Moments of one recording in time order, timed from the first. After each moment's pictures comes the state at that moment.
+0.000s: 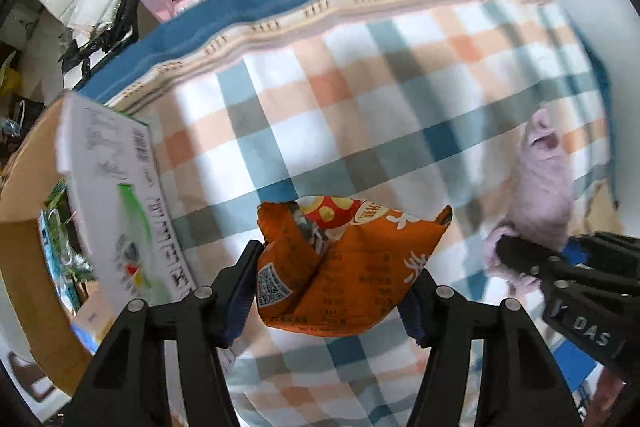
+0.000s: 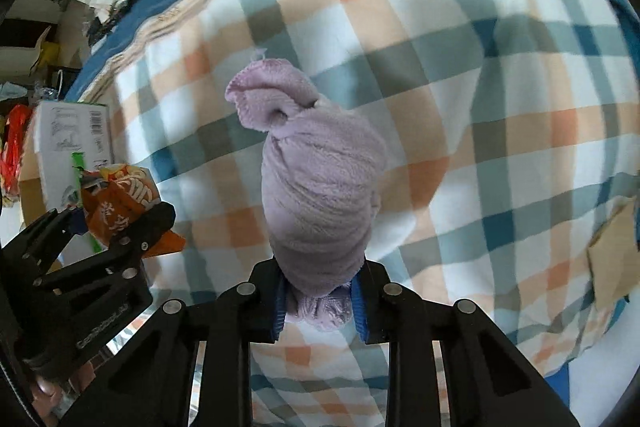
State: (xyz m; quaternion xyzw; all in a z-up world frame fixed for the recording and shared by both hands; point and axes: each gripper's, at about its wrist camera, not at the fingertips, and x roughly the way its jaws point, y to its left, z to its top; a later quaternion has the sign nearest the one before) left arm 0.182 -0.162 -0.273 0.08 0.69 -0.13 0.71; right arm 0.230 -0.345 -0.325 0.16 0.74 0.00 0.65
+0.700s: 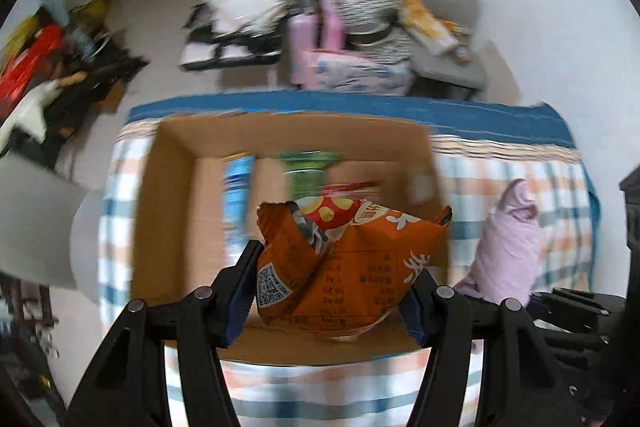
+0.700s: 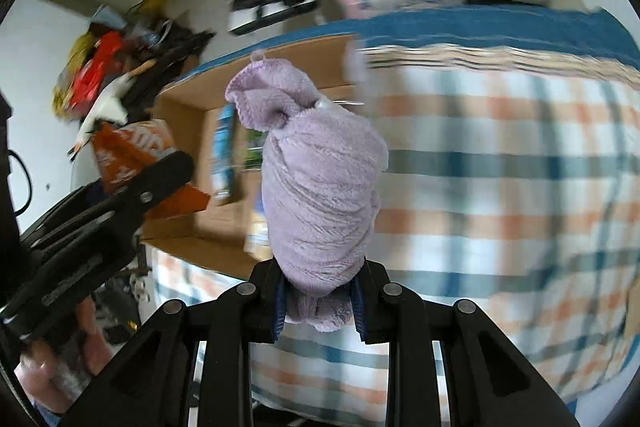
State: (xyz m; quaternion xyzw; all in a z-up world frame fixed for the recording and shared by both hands) left arm 0.192 0.136 -0.154 -0.05 0.59 0.01 0.80; right arm 0.208 -0.064 -0.188 0.11 0.67 0.18 0.71
